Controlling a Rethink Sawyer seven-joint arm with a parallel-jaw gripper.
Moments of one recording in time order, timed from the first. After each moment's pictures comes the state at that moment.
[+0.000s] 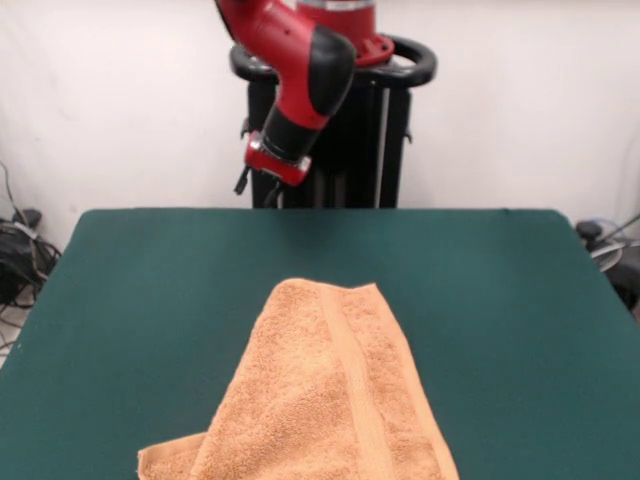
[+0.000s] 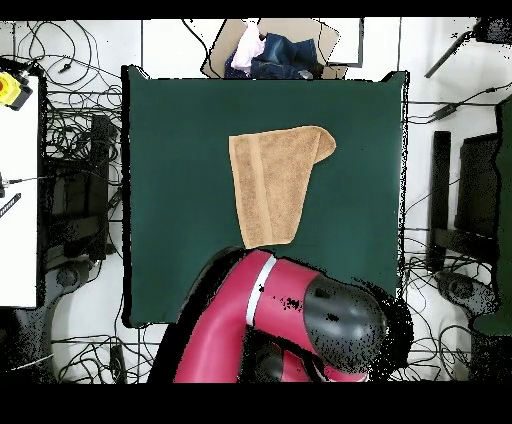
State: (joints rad) arm -0.29 0.00 -0.38 2.26 0.10 -0.67 1.41
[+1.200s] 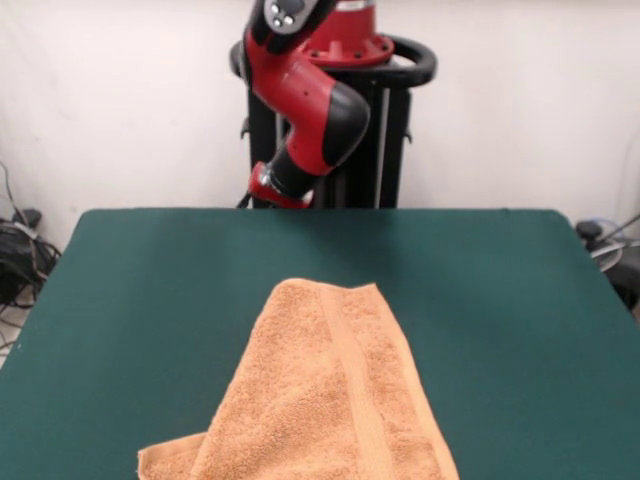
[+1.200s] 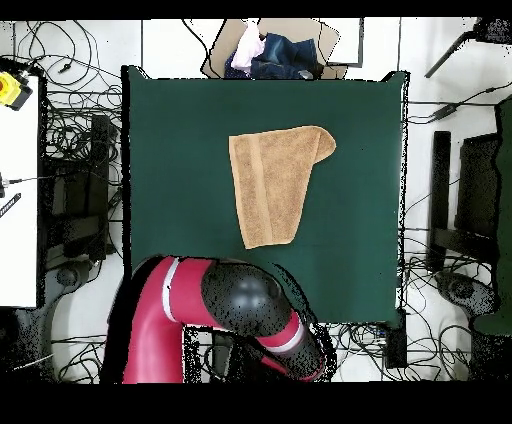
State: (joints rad) arm -0.03 0.17 -0.43 2.08 0.28 -0.39 1.41
